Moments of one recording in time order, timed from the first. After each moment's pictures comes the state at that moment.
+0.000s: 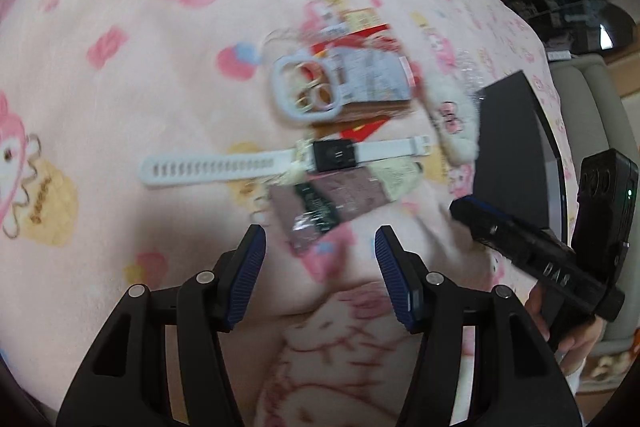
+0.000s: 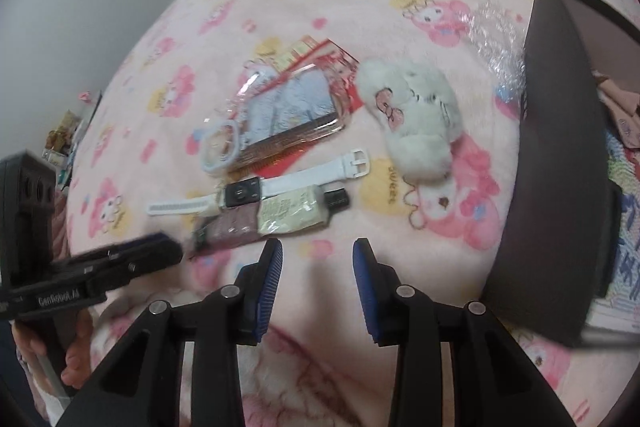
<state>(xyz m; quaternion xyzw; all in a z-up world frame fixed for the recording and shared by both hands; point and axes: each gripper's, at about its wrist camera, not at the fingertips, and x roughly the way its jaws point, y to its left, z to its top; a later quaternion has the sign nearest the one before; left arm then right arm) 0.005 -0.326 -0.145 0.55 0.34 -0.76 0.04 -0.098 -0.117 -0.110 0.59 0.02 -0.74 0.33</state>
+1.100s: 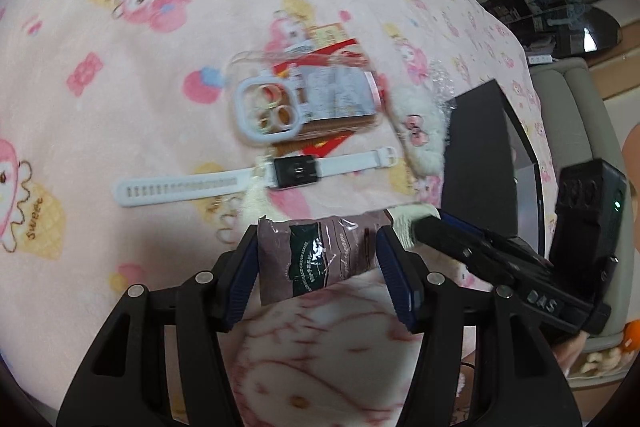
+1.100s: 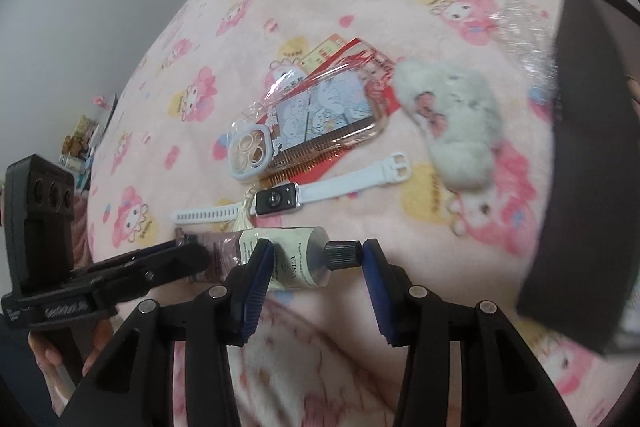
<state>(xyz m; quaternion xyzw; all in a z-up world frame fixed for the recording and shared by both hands) -0.009 -0.309 -0.109 0.53 0.34 -0.78 0.01 -0.090 -0.130 -0.097 0.60 -0.01 -0.72 0.35</state>
